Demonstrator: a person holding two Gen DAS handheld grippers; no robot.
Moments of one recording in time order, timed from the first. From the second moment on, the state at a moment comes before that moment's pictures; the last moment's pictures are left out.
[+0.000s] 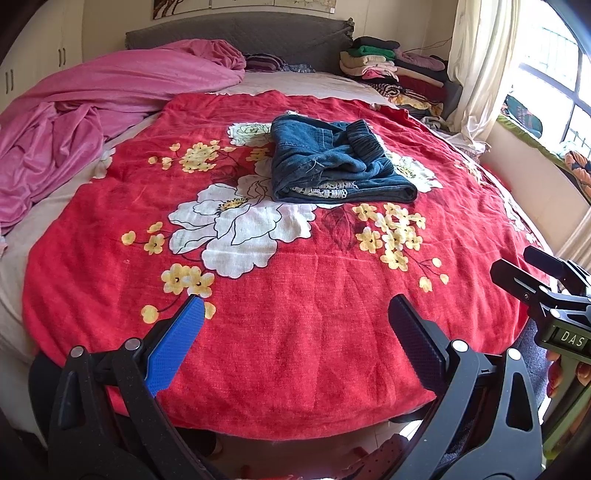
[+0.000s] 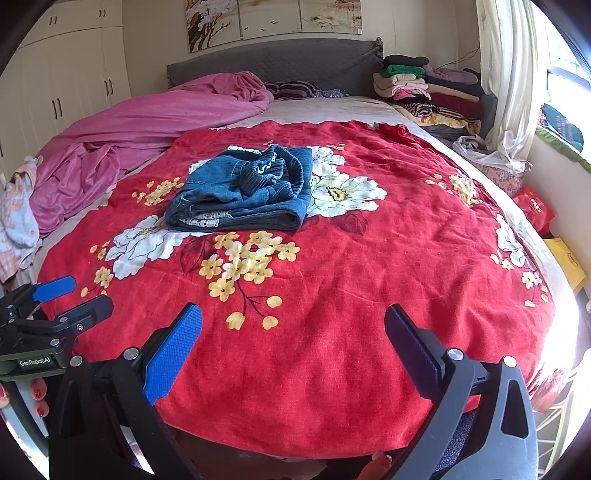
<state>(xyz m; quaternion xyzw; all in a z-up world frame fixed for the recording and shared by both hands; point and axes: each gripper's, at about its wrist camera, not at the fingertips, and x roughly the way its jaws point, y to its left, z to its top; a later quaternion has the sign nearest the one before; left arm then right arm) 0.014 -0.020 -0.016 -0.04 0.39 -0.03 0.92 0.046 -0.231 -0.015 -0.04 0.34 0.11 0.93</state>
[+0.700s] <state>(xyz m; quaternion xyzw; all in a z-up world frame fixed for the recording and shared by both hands) 0.122 0.125 -0.006 -0.06 0.41 0.11 0.90 0.158 -0.351 -0.009 0.00 0.35 0.00 0.94</state>
